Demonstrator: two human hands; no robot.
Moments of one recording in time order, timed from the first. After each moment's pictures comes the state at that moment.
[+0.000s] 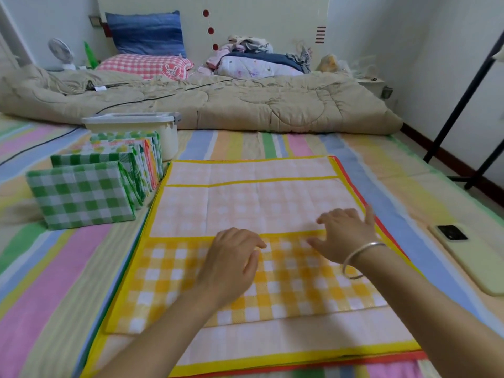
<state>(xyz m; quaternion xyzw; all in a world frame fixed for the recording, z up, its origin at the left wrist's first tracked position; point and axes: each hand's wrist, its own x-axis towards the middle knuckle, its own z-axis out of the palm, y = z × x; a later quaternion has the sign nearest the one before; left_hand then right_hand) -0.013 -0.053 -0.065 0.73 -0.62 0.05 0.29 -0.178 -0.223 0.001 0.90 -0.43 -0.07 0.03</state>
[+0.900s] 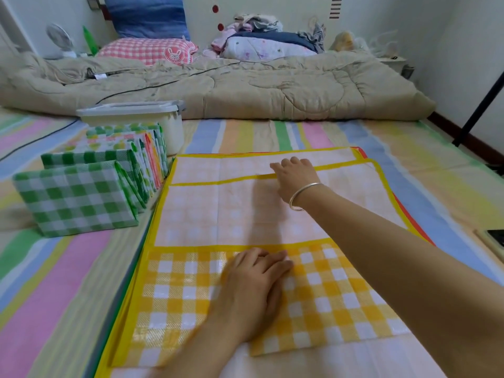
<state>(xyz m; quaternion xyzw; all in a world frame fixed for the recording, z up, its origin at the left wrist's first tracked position) -0.014 -0.061 -0.104 0.71 -0.64 0.08 0.29 -0.003 -0.301 -0.028 0.95 -0.29 0.03 0.14</state>
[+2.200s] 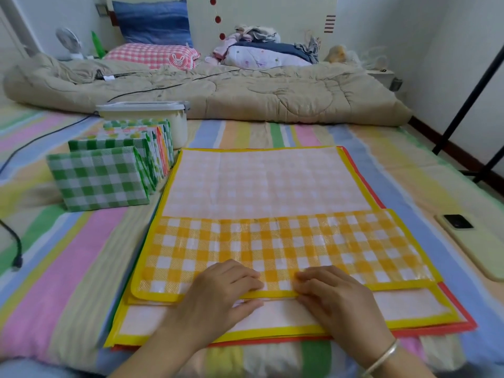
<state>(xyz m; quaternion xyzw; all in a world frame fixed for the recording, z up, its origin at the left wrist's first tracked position) -0.026 0.027 -0.083 0.66 -0.70 0.03 0.25 -0.238 -0.119 -0.069 0.94 -0.18 0.27 -0.10</state>
